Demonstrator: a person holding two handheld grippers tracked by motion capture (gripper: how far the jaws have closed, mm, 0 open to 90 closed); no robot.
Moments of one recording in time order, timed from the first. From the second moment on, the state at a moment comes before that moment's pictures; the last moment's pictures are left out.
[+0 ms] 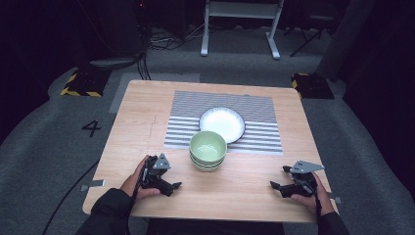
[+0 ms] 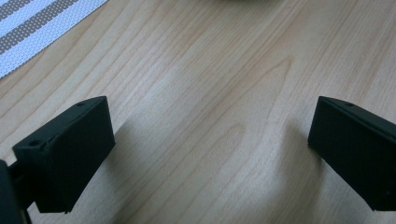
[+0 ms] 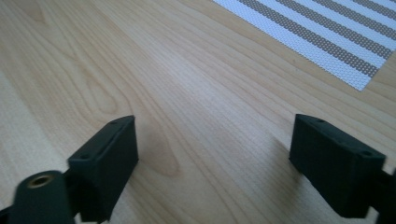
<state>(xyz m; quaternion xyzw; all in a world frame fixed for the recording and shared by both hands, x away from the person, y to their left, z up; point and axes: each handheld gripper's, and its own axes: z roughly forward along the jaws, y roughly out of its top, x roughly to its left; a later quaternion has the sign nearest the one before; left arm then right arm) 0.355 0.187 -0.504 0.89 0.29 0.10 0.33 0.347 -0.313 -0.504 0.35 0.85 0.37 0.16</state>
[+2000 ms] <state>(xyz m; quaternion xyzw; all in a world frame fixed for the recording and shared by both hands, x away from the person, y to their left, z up) 0.351 0.191 -0.504 0.88 0.31 0.10 0.33 0.341 -0.320 -0.467 0.33 0.83 0.42 0.17</state>
